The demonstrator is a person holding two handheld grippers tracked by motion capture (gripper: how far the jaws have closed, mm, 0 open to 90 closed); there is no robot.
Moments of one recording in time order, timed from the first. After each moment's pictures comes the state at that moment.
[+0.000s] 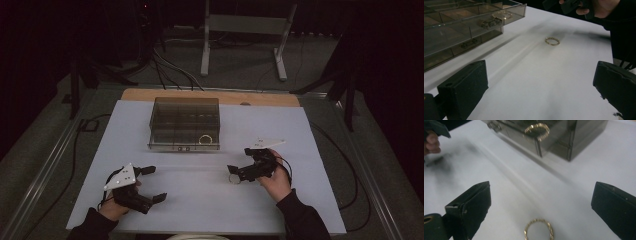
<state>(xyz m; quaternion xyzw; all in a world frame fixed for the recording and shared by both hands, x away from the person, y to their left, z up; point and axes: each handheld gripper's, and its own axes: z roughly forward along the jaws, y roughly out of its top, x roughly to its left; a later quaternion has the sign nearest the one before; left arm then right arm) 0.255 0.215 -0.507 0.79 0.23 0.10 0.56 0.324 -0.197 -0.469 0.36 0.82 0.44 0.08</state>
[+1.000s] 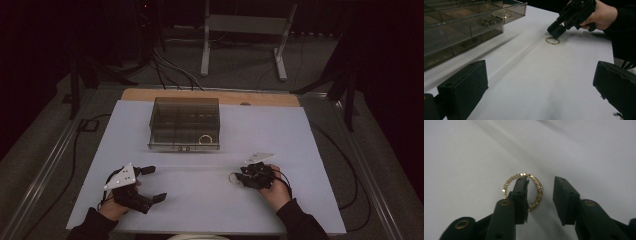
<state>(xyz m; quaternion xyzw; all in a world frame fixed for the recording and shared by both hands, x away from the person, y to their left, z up) 0.256 0.215 -0.507 0.79 0.23 0.10 0.56 0.309 -0.197 -0.516 0.37 0.86 0.33 0.12</state>
